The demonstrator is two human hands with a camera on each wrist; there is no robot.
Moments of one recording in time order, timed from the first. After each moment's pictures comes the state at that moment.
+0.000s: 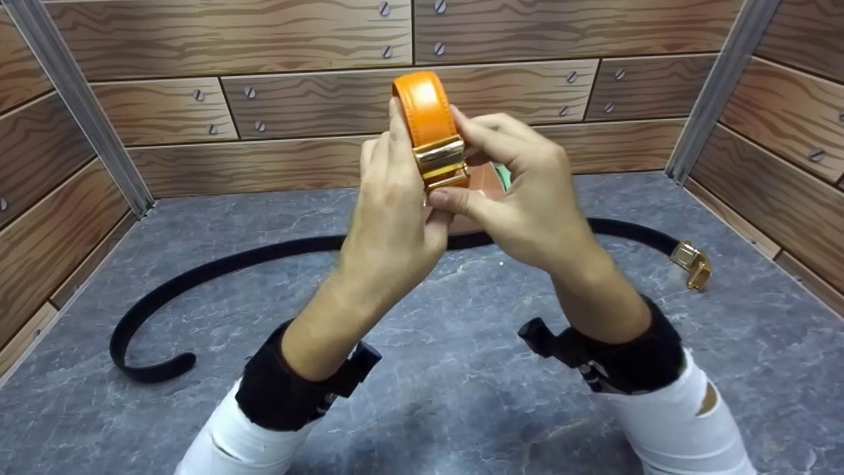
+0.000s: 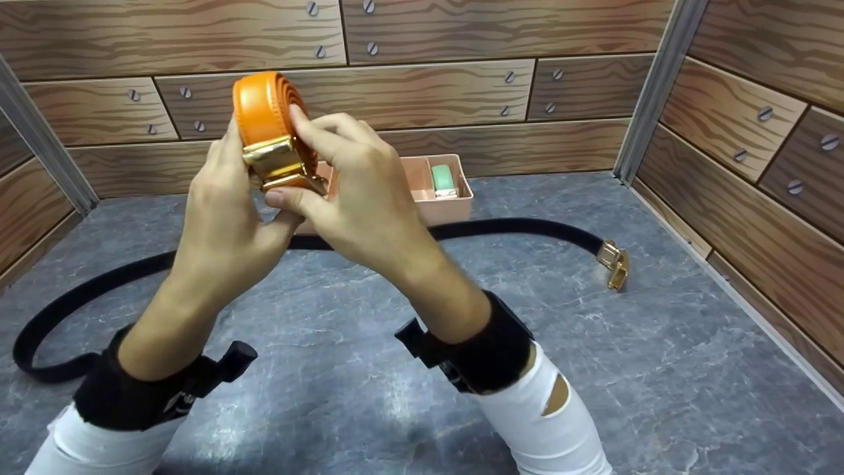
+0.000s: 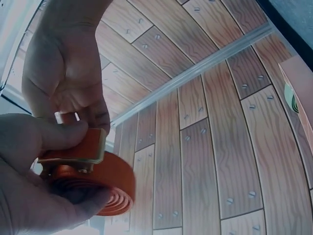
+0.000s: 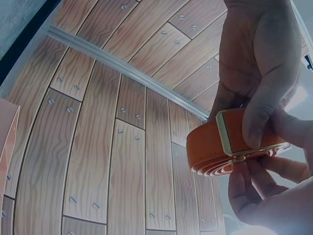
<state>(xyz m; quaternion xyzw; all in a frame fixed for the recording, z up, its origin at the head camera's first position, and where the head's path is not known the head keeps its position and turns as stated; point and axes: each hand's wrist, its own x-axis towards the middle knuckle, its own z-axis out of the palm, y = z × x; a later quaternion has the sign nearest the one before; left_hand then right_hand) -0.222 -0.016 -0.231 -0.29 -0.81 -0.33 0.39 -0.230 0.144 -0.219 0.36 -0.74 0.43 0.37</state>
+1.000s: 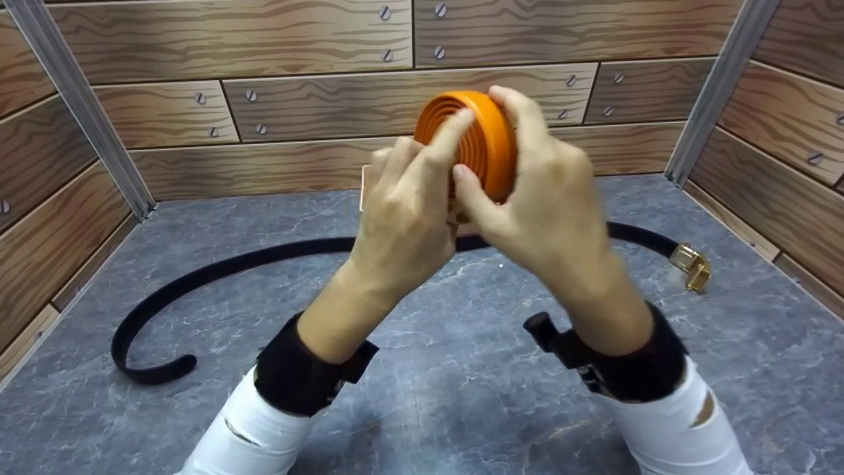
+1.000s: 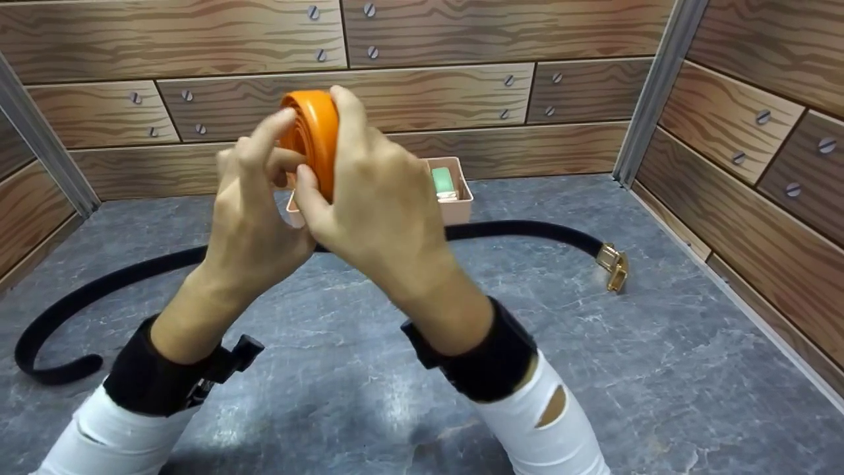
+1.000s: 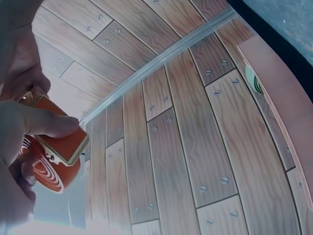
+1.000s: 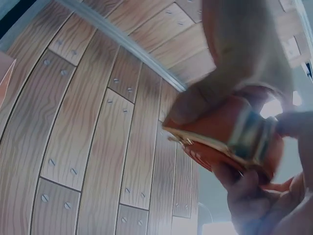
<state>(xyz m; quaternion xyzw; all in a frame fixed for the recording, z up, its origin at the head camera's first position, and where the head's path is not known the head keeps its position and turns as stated) -0.241 -0.007 -0.240 -0.39 -0.67 -0.21 0.60 -0.215 0.147 -0.213 0.20 -0.84 0.27 0.42</state>
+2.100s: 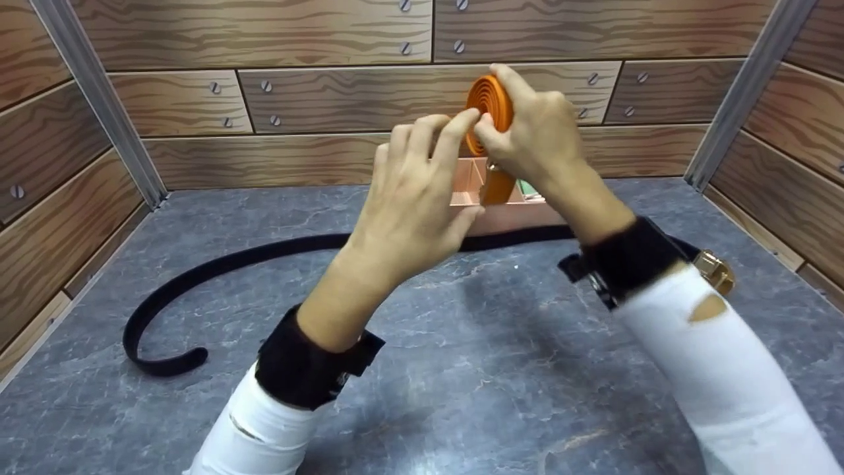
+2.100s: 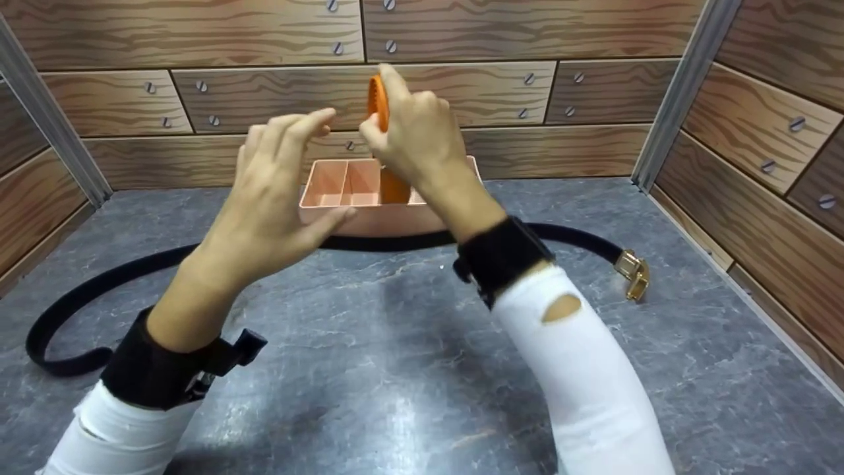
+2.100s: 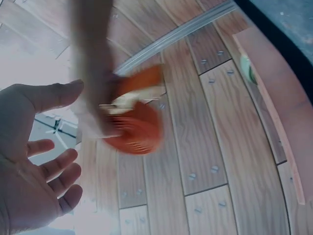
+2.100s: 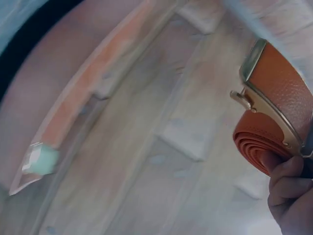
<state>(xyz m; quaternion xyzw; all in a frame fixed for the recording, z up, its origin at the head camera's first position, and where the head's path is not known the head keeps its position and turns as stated) -0.244 -0.028 -0.232 -0.32 -0.85 -0.14 0.39 -0.336 0.158 -0.211 0.19 -0.87 0.20 0.42</state>
